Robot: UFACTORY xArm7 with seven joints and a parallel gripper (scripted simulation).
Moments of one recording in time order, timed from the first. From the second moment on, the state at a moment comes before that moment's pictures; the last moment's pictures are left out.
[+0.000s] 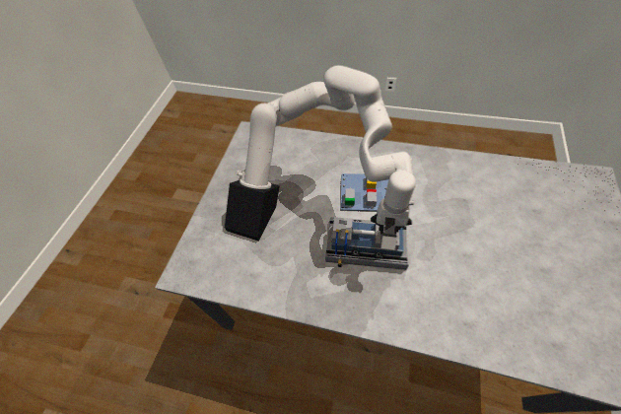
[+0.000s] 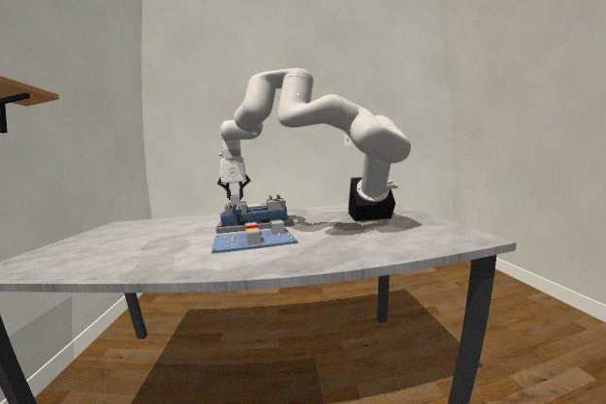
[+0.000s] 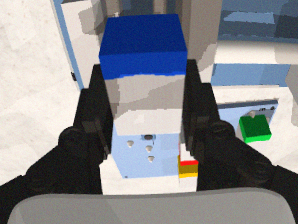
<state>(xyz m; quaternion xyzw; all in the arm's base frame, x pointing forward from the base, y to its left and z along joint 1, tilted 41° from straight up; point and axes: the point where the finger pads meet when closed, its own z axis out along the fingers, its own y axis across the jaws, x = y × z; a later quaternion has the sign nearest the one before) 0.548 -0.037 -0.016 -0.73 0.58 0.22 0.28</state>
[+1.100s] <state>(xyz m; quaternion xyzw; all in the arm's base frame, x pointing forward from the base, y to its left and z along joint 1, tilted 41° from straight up) 0.548 -0.035 -0.018 -0.73 0.58 0.22 0.28</state>
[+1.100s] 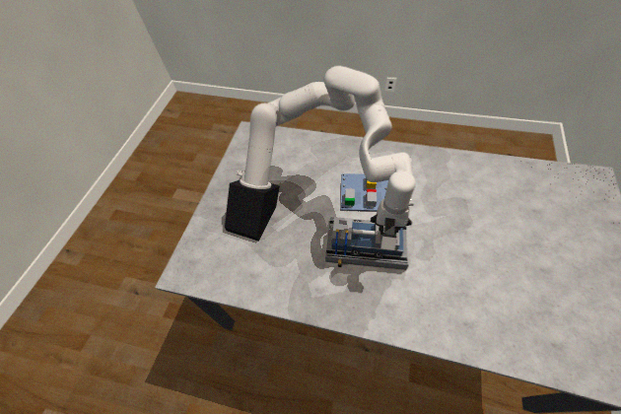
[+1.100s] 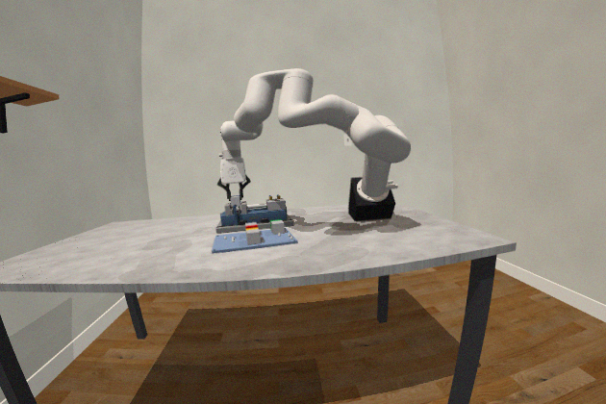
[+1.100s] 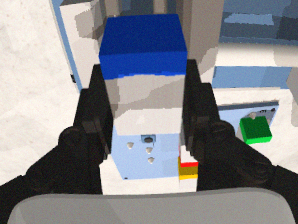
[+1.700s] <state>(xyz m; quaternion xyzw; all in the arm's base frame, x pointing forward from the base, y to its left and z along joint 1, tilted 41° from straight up) 0.548 -0.034 -0.019 -0.73 0.58 0.22 0.28</state>
